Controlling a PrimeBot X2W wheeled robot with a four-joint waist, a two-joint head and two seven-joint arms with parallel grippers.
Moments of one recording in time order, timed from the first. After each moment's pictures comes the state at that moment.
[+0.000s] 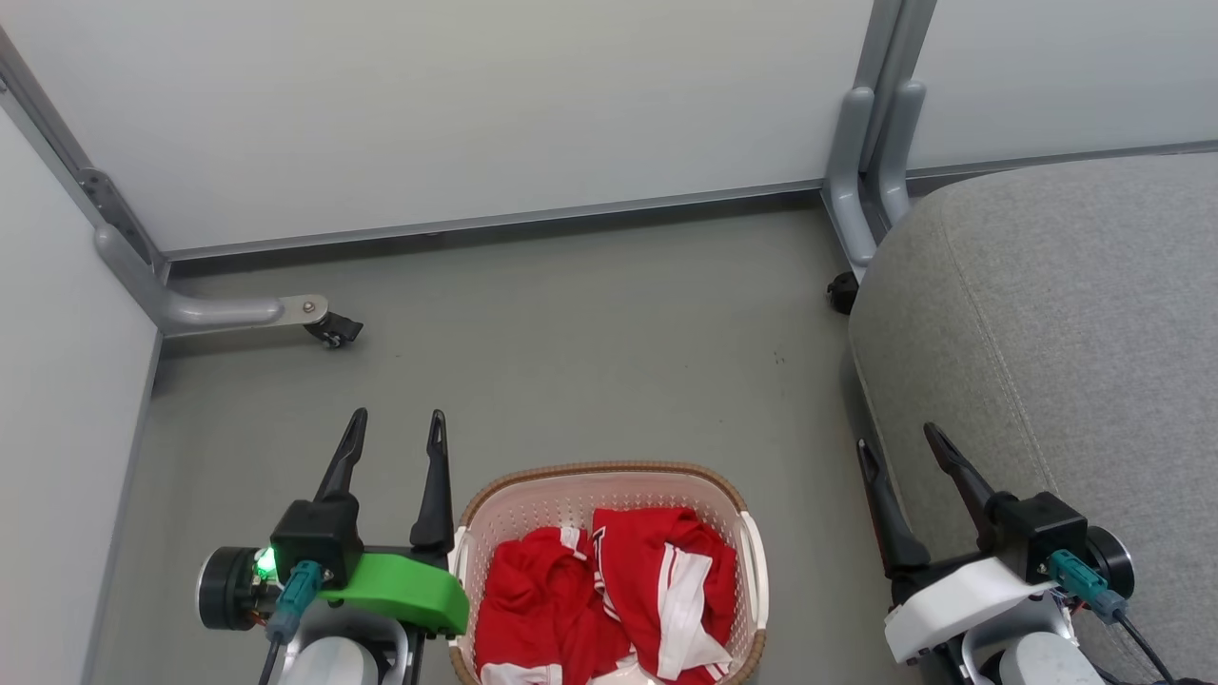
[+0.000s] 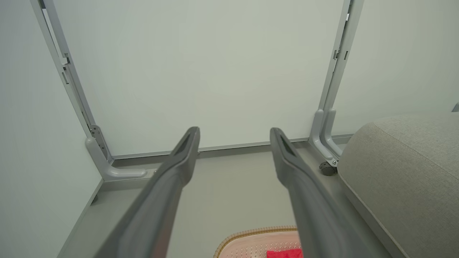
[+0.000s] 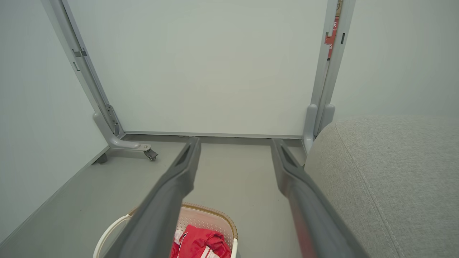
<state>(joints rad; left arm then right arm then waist) -0.13 0.05 -0.20 0.28 -0.17 0.02 -0.26 -0.07 -0.05 0.08 0.21 0.14 0.13 -0.26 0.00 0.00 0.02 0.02</state>
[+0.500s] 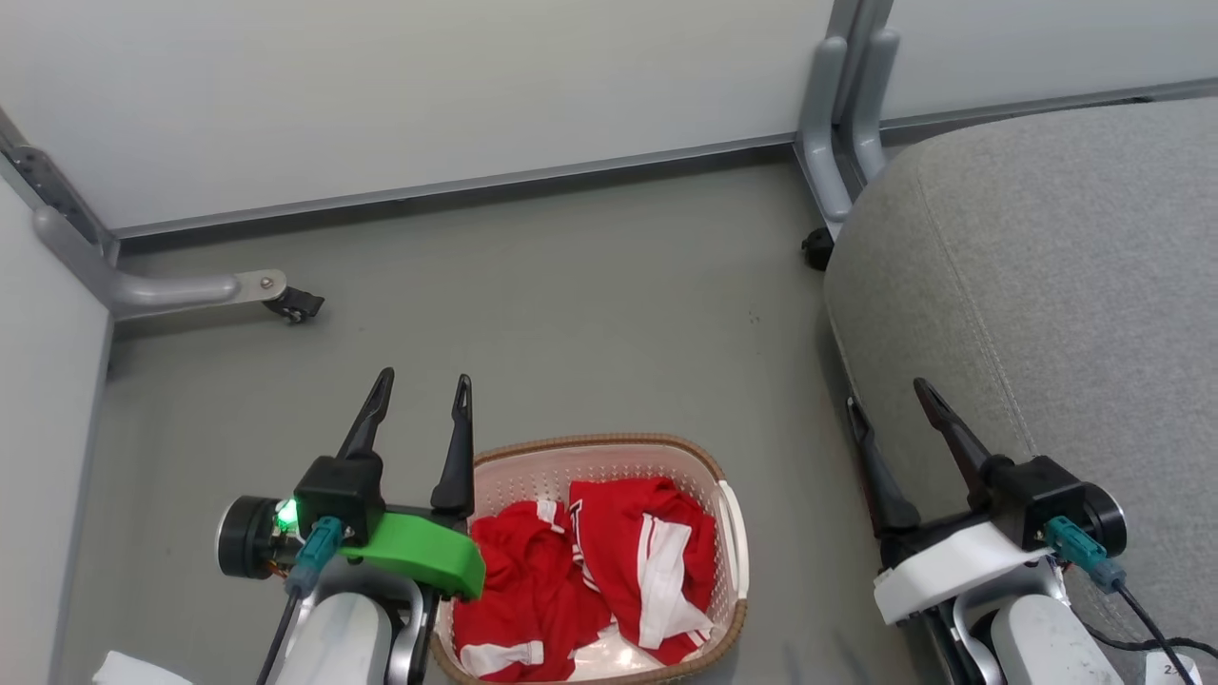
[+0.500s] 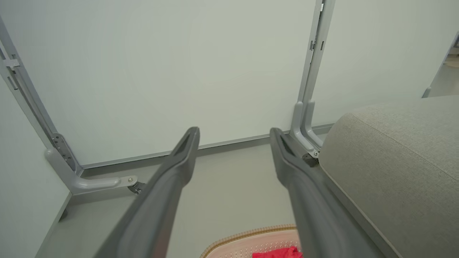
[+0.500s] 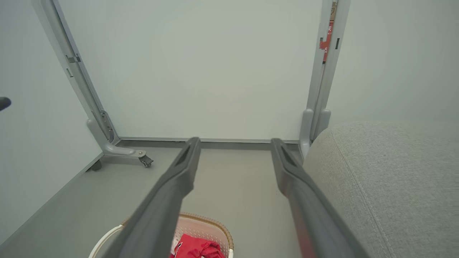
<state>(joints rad) -0.21 0.05 -0.24 0.33 -0.16 -0.01 -0.26 -0.12 -0.05 0.10 0.18 0.14 0.13 -0.26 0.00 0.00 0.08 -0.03</state>
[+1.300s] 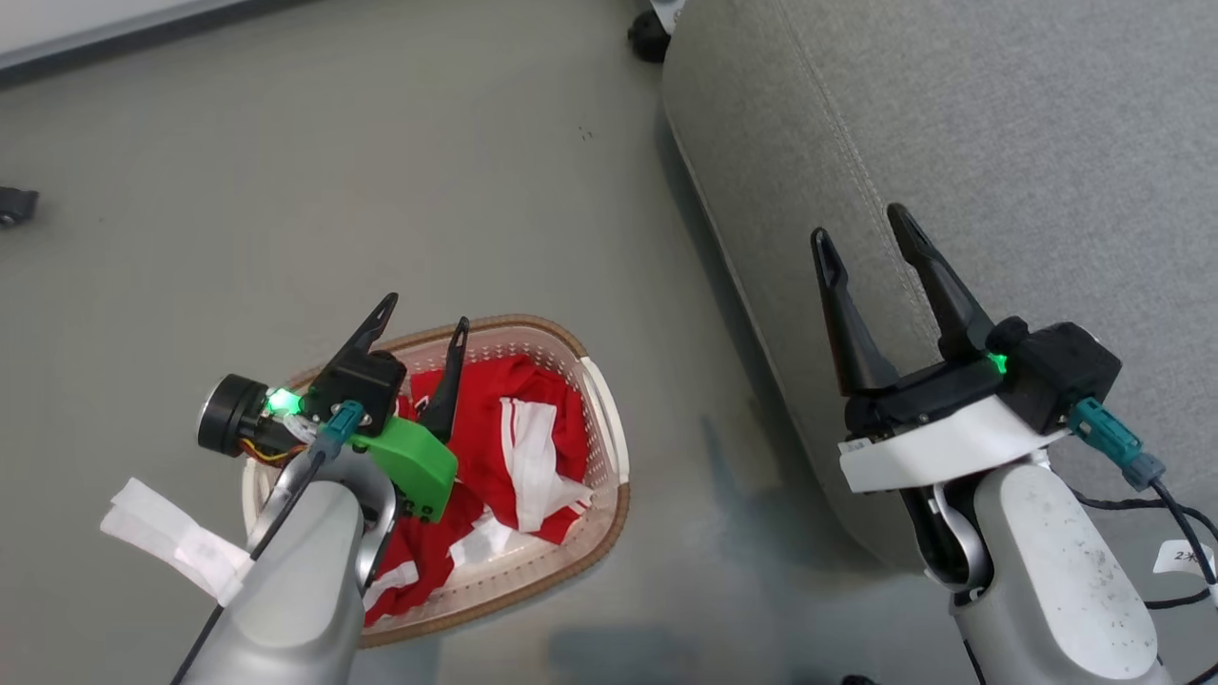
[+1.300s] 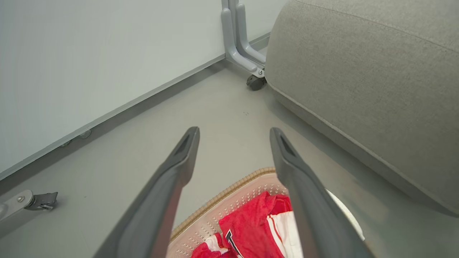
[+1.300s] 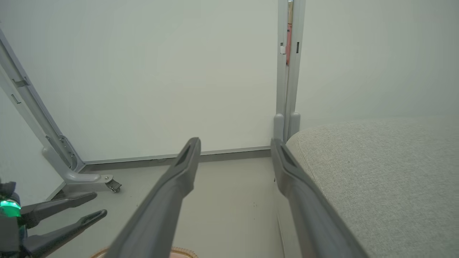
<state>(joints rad) -0.51 0.12 -0.32 0.66 -0.04 -0.11 -0.26 -0.33 -0.05 0.18 0.05 0.24 0.13 -0.26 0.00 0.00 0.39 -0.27</state>
